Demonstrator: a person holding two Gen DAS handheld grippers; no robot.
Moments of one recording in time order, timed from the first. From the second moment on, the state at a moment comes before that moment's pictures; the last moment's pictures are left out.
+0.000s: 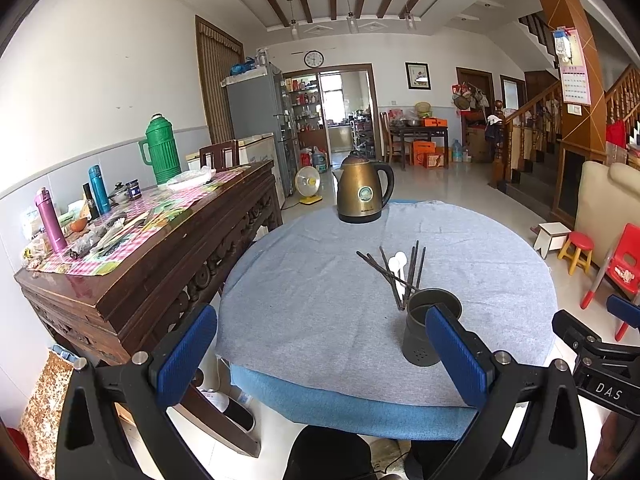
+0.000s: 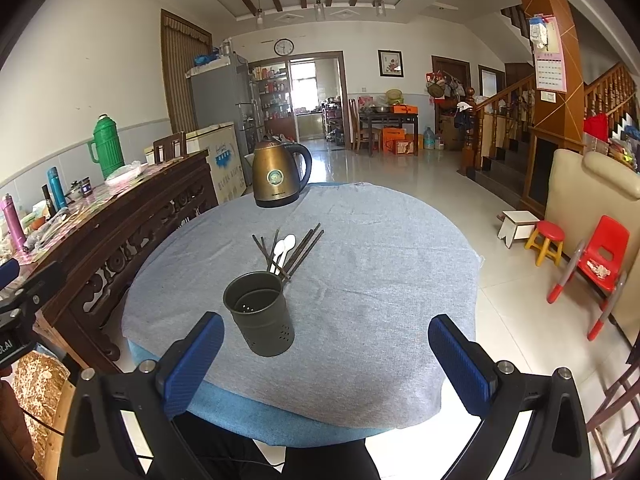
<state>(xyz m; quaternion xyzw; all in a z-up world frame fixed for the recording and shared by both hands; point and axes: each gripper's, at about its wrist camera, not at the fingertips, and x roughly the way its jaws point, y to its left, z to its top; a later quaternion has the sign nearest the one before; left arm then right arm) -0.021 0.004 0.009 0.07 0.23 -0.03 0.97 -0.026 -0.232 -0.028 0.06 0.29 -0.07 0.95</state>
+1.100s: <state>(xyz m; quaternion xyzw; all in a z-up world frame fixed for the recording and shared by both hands) -0.021 0.005 0.008 0.07 0.23 -0.03 0.97 -0.029 -0.220 -0.018 0.05 0.29 -0.07 0.95</state>
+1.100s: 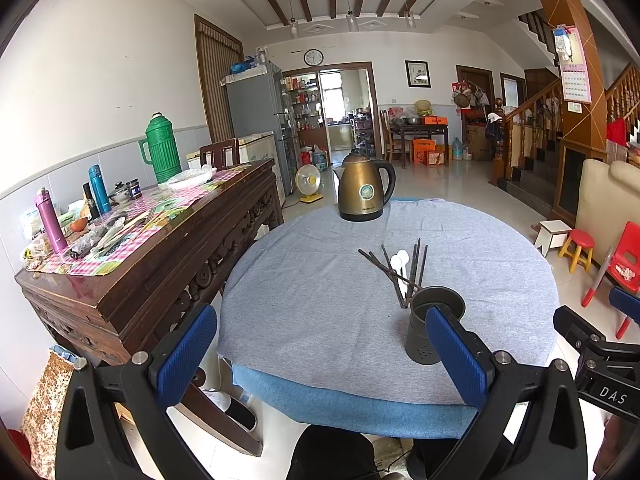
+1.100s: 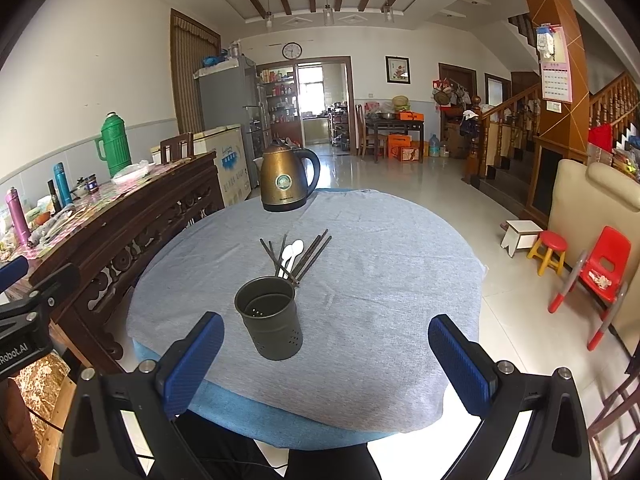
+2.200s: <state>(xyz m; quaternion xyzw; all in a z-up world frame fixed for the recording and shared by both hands) 0.011 -0.003 -0.002 0.08 0.25 -0.03 0.96 -0.014 -0.229 -0.026 0.05 0.30 -0.07 0.95</state>
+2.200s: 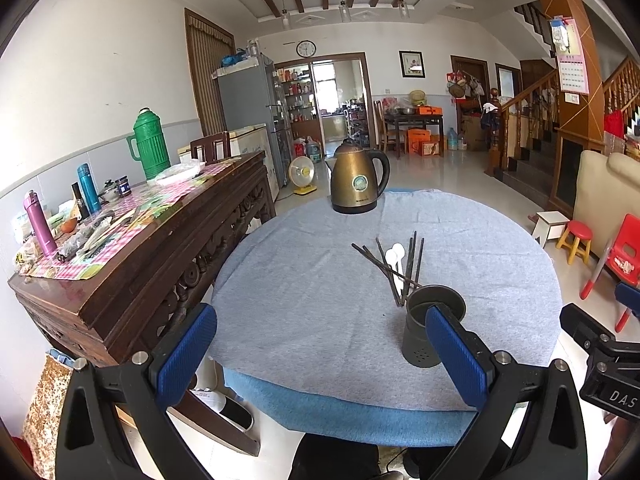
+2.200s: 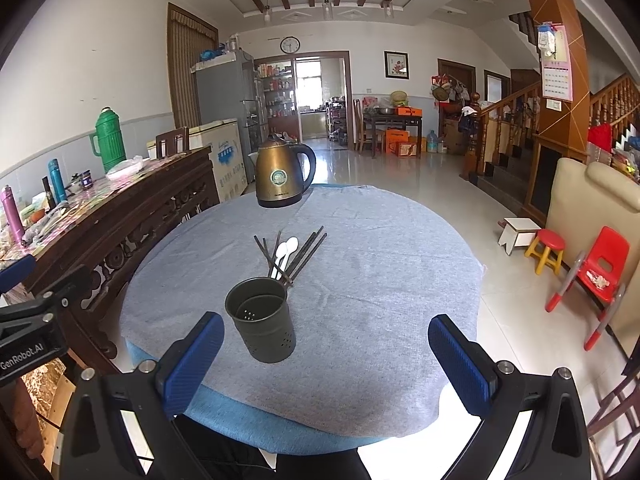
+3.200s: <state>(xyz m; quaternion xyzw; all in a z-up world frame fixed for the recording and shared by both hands) 0.214 0.003 -0.059 0.04 0.40 -0.07 0.91 0.184 -0.303 -0.062 0.17 0.40 0.01 0.90</state>
